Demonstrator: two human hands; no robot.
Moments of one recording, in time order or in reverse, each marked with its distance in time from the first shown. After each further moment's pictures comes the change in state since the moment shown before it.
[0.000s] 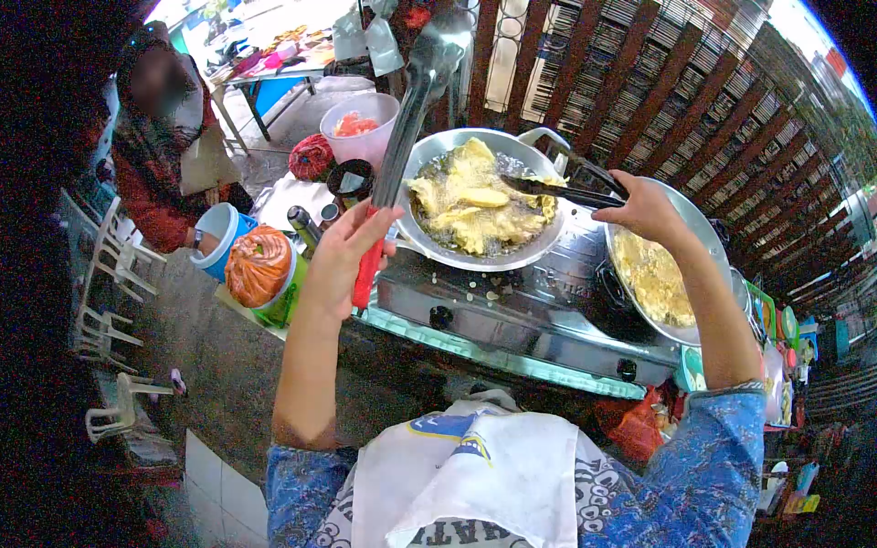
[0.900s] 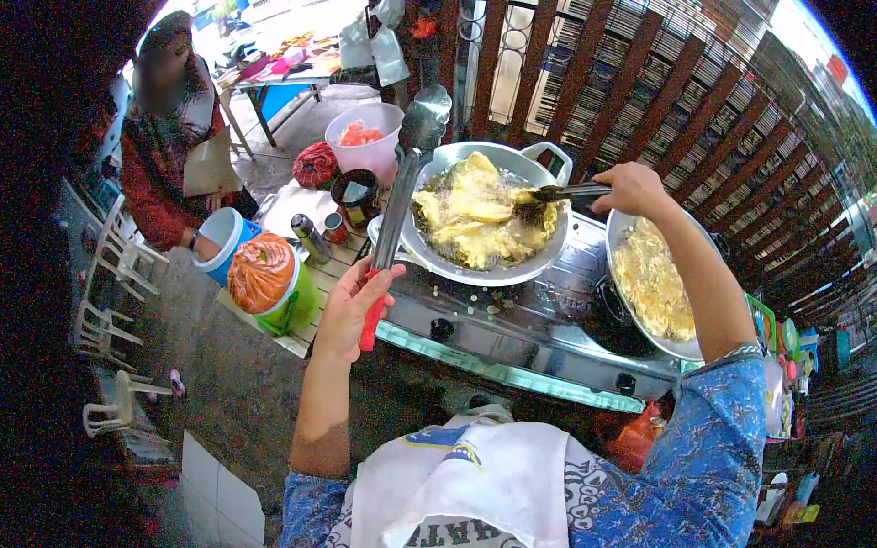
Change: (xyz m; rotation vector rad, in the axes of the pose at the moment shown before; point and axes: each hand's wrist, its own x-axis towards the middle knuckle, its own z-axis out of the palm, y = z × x) left_hand -0.021 -0.046 -0.017 -0.027 0.060 -0.040; right_hand 0.061 0.011 -0.003 -0.531 -0.082 -0.044
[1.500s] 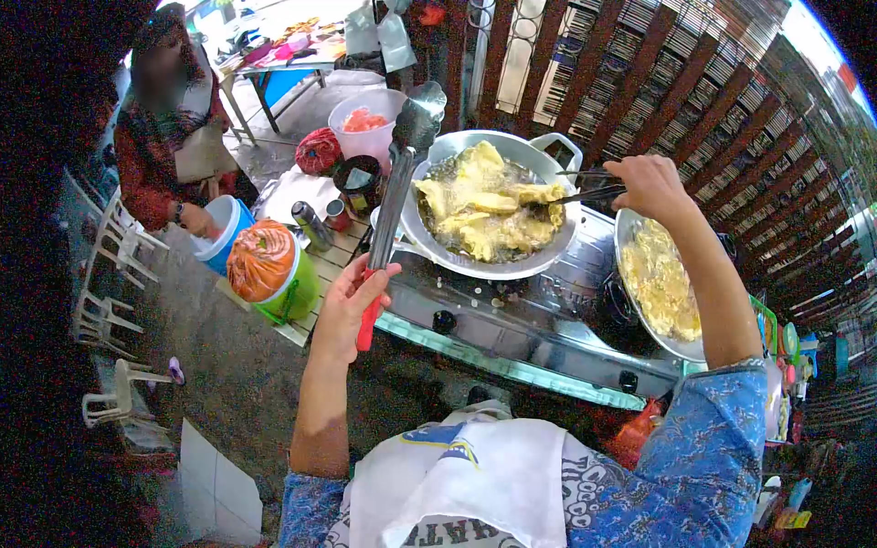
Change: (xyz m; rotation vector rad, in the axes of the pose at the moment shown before) left_hand -0.004 -0.011 -0.010 -0.010 0.047 -0.001; right_hand -0.015 -0.009 -0.014 -0.163 0.079 -0.124
